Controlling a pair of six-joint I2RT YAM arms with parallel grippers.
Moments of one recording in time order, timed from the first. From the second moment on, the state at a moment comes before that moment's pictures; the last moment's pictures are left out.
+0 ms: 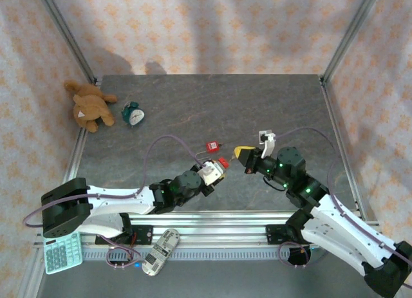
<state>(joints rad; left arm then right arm) -1.14 1.30 0.53 0.40 -0.41 0.11 0.70 0.68 0.54 -0.10 -0.15 0.61</state>
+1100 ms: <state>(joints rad) -1.14 1.31 0.54 0.38 -0.44 0.09 0.84 0.77 0.53 -0.03 0.12 0.59</state>
